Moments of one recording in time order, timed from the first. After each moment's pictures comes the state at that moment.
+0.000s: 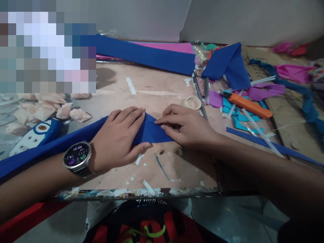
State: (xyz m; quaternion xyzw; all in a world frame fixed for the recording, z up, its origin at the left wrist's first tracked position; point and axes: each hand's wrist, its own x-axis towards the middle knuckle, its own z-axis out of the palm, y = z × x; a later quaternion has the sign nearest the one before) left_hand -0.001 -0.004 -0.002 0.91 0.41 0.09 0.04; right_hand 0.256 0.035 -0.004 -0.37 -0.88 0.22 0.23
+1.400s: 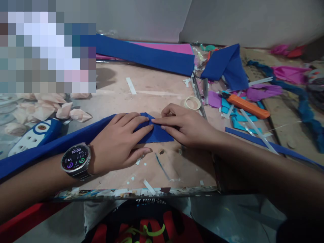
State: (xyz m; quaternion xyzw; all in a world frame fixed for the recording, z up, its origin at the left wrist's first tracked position) left_hand -0.006 -0.005 -0.001 0.93 0.34 0.11 0.05; right_hand 0.260 0.038 -0.001 -0.34 -0.90 0.21 0.18
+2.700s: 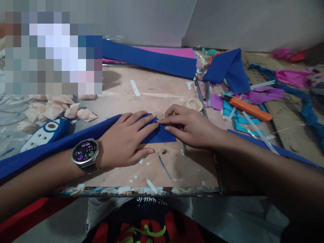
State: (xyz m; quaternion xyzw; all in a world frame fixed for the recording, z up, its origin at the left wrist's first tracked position) left_hand -0.003 -0.002 0.001 0.93 0.34 0.08 0.06; right_hand 0.264 0.044 0.001 -0.32 -0.89 0.24 0.19
